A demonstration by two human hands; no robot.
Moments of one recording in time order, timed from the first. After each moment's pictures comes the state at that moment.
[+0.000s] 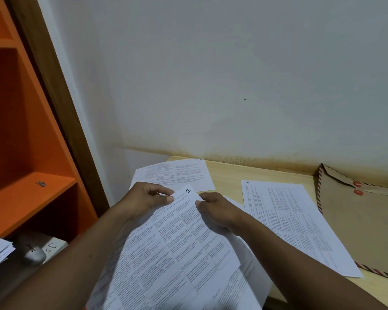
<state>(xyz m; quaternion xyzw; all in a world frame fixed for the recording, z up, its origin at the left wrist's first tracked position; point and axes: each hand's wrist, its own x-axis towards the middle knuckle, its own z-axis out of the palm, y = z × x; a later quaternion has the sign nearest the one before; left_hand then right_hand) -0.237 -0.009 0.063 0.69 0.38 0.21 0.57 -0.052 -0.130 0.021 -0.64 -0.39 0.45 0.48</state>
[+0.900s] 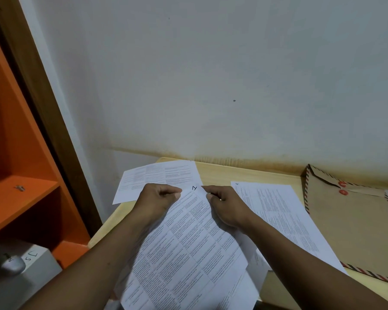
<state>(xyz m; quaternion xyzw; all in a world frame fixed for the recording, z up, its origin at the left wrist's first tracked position) -0.181 -0.026 0.039 0.67 0.38 0.29 0.57 -0.018 -0.157 0.034 -0.70 -0.48 0.23 0.48</state>
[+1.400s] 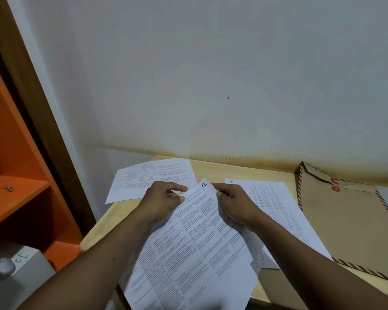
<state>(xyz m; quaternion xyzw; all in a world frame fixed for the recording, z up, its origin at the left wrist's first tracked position) -0.163 -0.029 0.037 0.75 0.36 0.20 0.51 0.010 -0.175 0.028 -0.71 -0.43 0.26 0.49</state>
